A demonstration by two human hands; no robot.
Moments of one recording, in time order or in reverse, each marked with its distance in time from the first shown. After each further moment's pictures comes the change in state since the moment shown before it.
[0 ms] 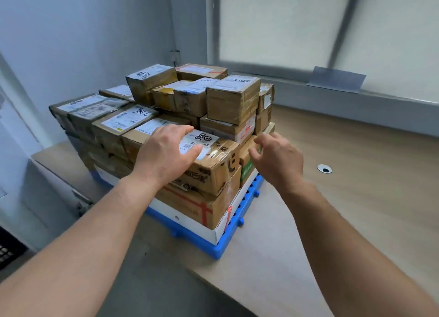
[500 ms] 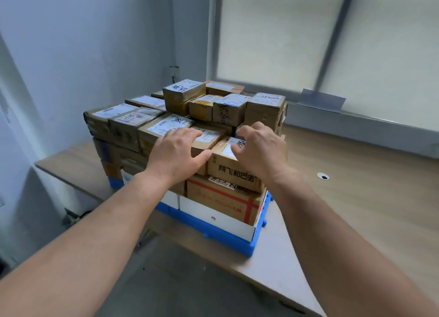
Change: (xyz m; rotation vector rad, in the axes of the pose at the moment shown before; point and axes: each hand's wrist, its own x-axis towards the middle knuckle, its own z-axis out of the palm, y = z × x) left_hand -0.027 -0.097 -0.063 -0.002 -0.020 0.140; right_hand -0.021 -0.172 -0.025 -0.132 -0.039 -0.048
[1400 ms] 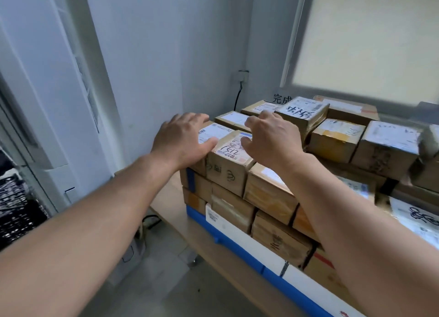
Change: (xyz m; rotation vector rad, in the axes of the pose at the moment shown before) left_hand 0.101 -0.268 -0.056 0.192 0.023 -0.200; right_hand 0.194 -0.216 0.114 -0.070 -0.024 -0.280
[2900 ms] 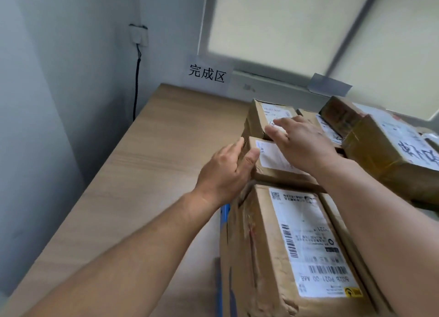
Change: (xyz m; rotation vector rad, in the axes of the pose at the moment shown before) left_hand 0.255 -0.112 0.224 -0.982 -0.518 0.440; right_hand 0.239 -0.006 0.152 -0.157 -0.211 0.819
